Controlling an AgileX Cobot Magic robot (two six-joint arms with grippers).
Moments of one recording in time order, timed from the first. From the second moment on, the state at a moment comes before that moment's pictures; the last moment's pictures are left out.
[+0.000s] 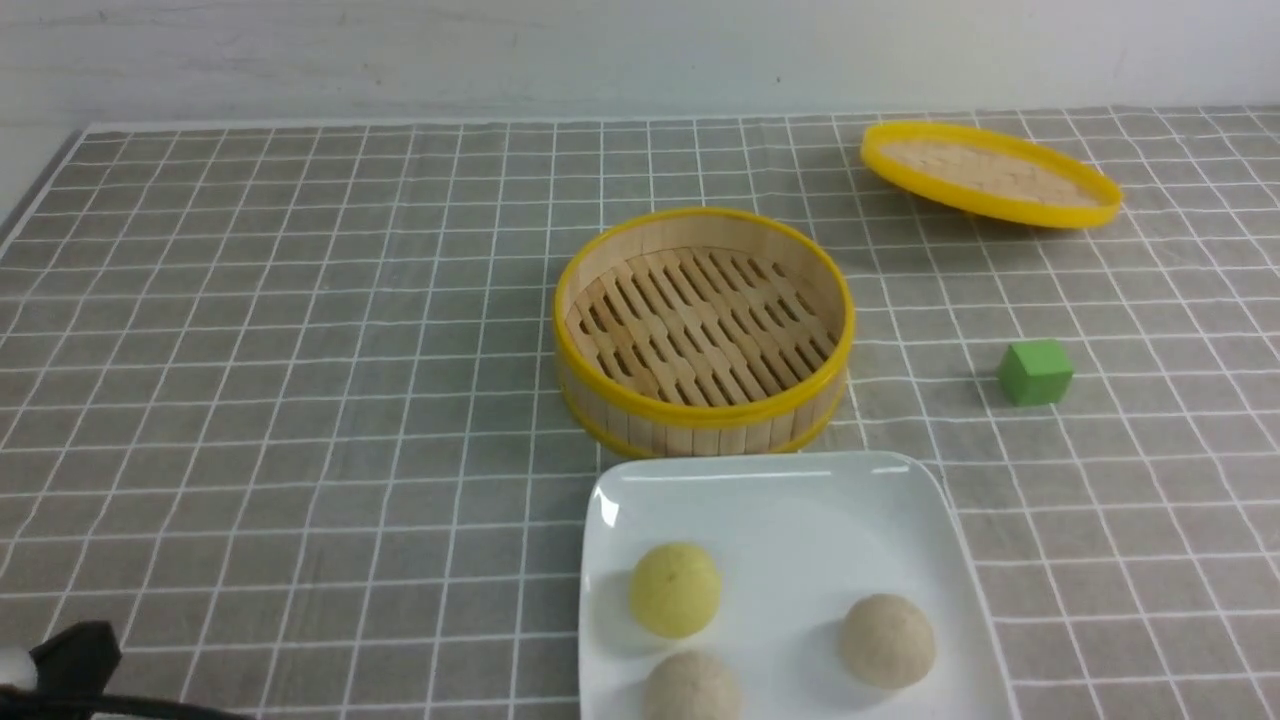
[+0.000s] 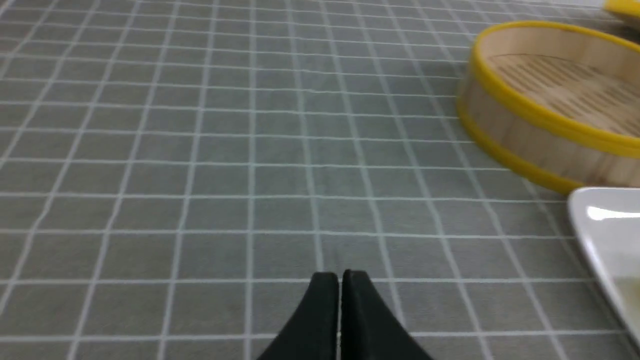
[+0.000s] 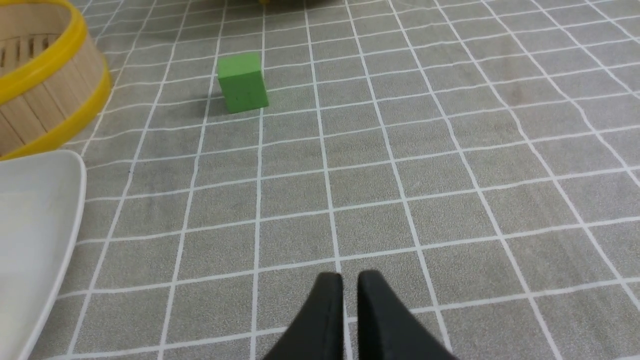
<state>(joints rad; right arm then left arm) 0.04 -0.01 0.02 -0.14 0.41 0.31 -0.11 0.16 -0.10 0.05 0.31 -0.15</state>
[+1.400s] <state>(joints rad) 0.04 -0.01 0.02 -0.14 0.41 0.31 -0.03 -0.01 0.03 0.10 0.37 -0.15</state>
